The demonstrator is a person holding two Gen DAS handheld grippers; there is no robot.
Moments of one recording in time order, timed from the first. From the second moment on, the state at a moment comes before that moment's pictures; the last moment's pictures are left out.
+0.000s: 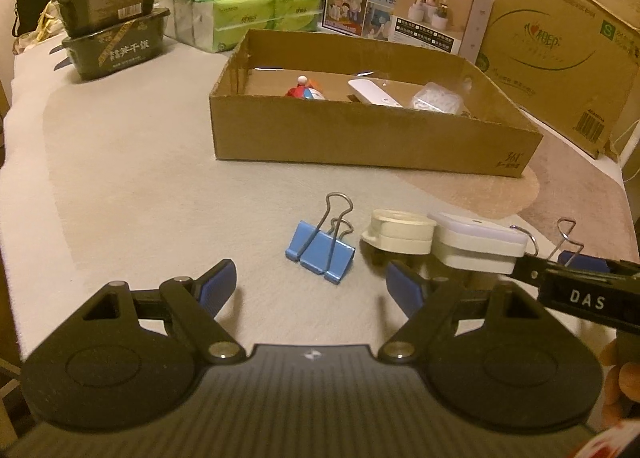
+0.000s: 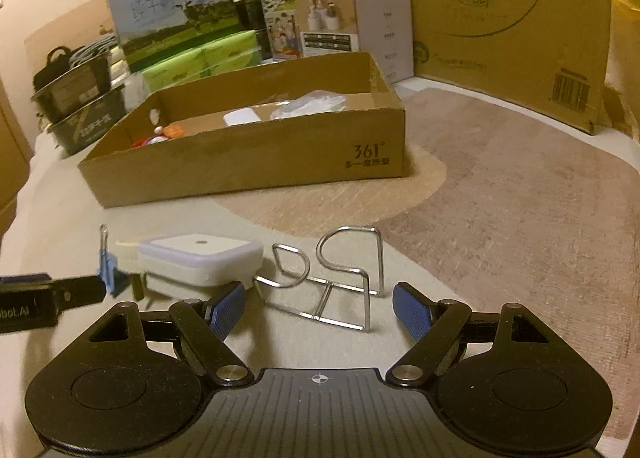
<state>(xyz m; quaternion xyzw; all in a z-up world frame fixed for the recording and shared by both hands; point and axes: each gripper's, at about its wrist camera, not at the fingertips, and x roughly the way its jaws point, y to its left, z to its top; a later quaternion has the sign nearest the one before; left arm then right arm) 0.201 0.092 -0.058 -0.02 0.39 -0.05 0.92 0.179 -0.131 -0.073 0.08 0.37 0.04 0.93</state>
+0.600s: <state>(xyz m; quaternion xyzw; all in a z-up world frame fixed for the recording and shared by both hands) 0.205 0.090 -0.066 -0.03 0.40 -0.07 0.92 0.177 -0.146 -0.073 0.04 0.37 0.01 0.93</state>
